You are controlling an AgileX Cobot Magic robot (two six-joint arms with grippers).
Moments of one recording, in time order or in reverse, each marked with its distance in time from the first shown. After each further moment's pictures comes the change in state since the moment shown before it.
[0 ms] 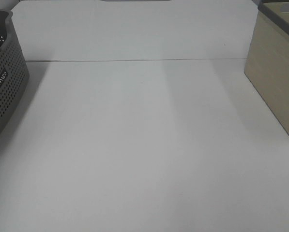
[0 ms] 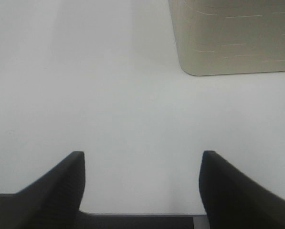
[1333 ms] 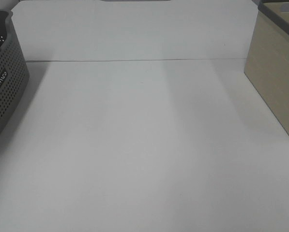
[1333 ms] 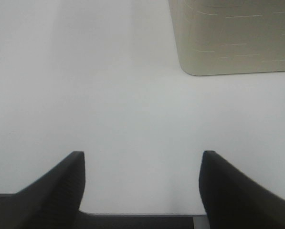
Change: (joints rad) left arm 0.011 0.360 -0.245 -0.078 -0.004 0.154; right arm 0.000 0.000 0.000 0.000 0.000 0.000
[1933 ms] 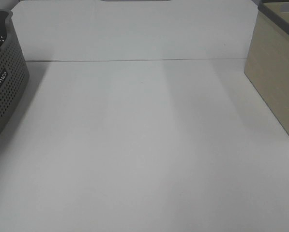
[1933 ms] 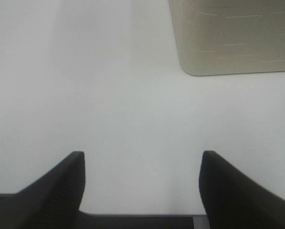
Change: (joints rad) left arm 0.000 0.000 0.000 0.025 0.000 -0.098; right arm 0.000 0.000 0.000 0.000 0.000 0.000
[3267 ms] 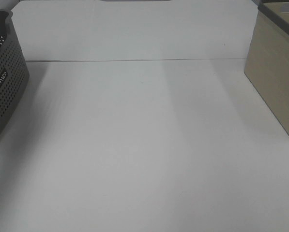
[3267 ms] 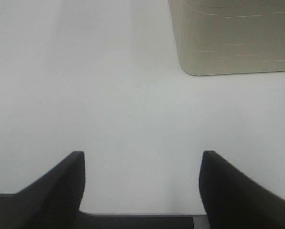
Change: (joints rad) left arm -0.145 -0.610 -0.084 -0.302 0.010 -0.211; right arm 0.000 0.000 0.000 0.000 0.000 0.000
